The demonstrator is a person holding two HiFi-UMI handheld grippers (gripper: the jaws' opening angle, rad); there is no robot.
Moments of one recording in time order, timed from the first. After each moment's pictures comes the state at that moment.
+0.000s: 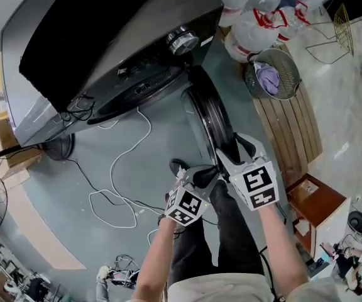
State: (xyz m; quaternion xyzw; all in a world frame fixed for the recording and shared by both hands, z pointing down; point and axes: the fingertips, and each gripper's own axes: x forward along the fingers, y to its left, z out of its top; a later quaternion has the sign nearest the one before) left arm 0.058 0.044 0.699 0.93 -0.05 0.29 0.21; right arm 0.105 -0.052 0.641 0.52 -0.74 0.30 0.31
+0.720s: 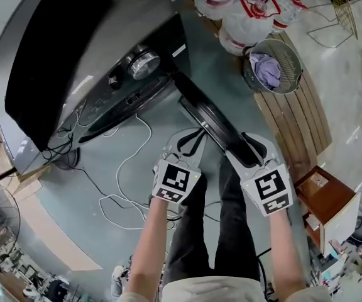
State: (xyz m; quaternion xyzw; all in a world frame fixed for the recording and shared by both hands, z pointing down) left arm 0.131 -0.100 0.674 0.94 -0.13 0.28 0.13; right arm 0.185 -0.048 0.635 0.52 -0.74 0.31 0.29
